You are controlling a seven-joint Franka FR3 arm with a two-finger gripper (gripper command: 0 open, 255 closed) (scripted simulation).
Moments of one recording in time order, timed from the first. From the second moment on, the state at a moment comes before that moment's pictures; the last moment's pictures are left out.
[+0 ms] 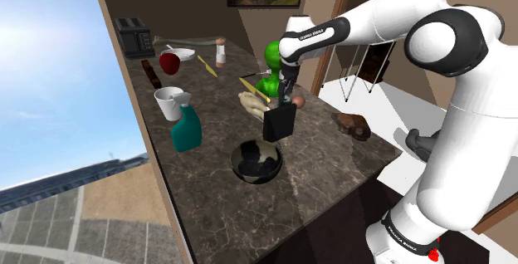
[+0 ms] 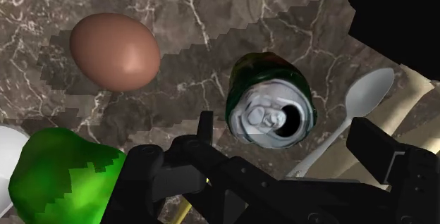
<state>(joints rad) -0.07 0.27 -0.15 -1.85 0.02 2.11 -0.49</state>
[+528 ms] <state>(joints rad) -0.08 0.32 -0.15 -1.88 0.03 2.20 -0.50</state>
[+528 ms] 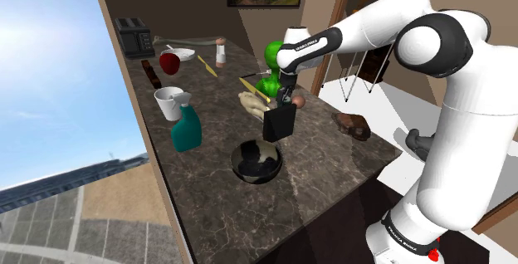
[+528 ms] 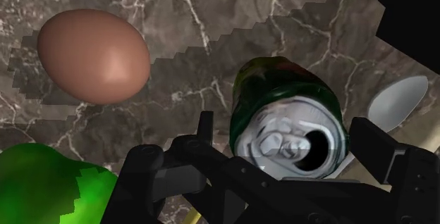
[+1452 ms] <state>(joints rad) -0.08 0.32 -0.15 -1.88 0.03 2.20 -0.50</state>
